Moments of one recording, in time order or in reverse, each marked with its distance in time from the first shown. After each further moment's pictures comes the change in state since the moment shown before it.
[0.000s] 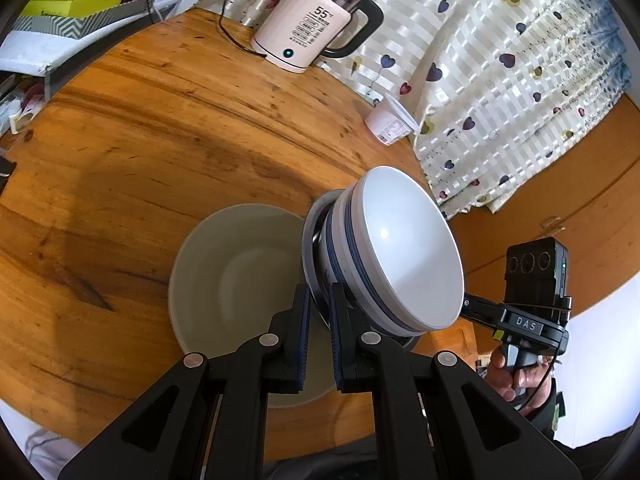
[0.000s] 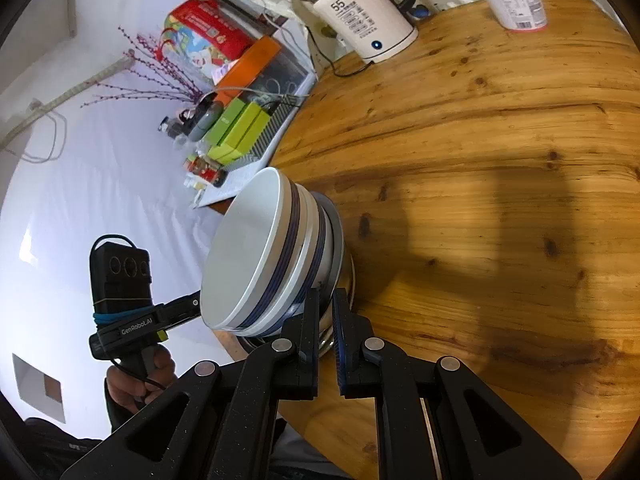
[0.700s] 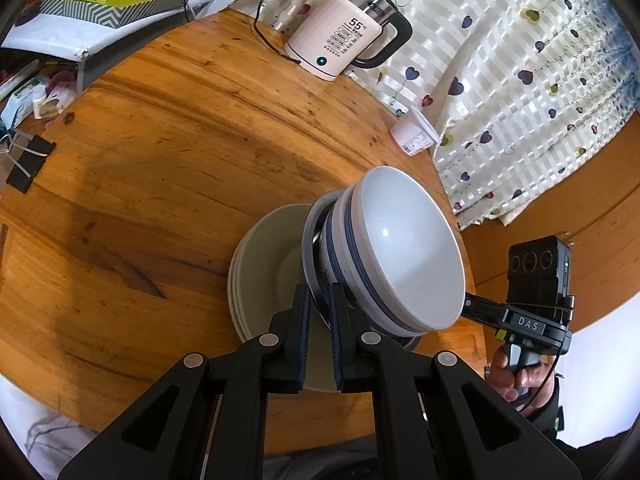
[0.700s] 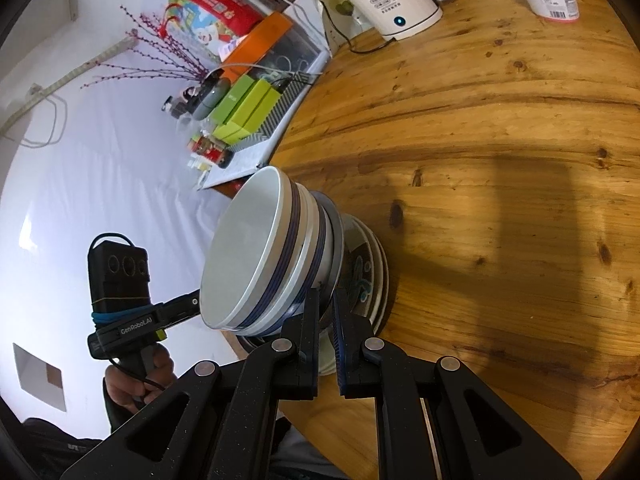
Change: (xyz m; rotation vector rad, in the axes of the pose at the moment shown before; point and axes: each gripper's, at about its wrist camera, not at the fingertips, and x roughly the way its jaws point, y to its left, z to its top) left arm -0.020 0.028 -0.010 -0.053 -0.021 0.042; right arm 0.035 0.017 0.008 -0.021 0.069 0.016
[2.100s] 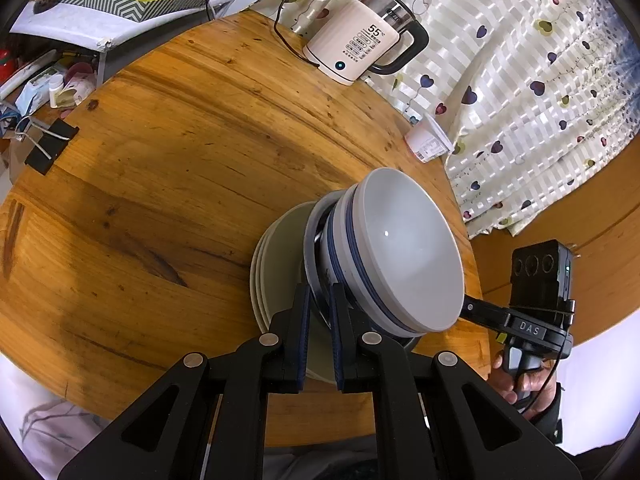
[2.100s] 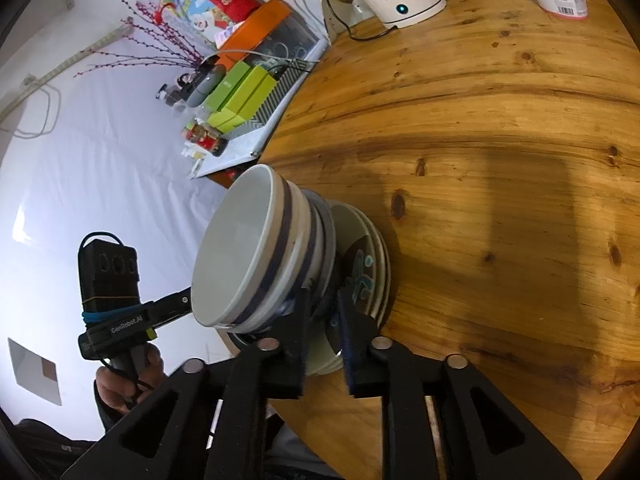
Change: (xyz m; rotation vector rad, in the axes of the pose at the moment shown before) left arm -0.006 0.011 -0.006 -0.041 -0.024 0.033; right arm 0.016 0.005 0.003 -0.011 0.033 -0.032
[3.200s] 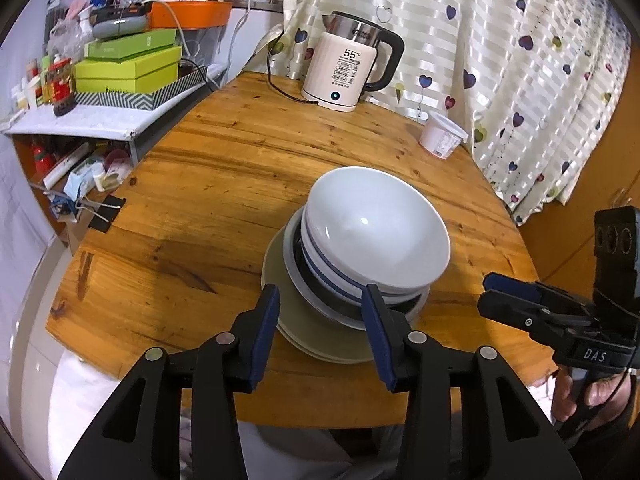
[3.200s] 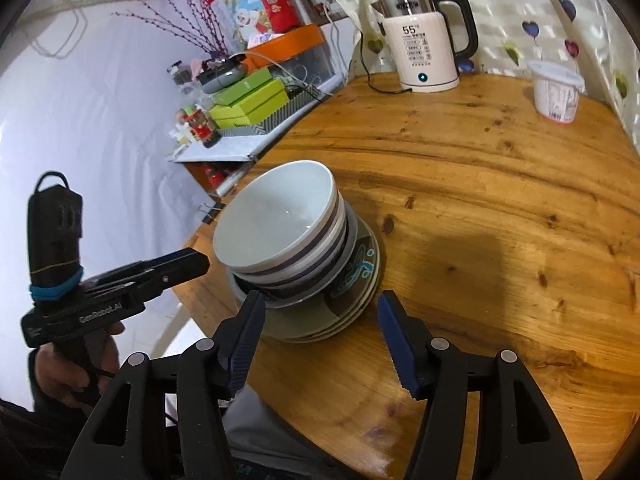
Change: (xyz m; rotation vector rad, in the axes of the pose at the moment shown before) left arm -0.024 -0.066 -0.036 0.239 -0.150 0.284; right arm -0.040 0.058 -0.047 -0.274 -0.123 -0.236
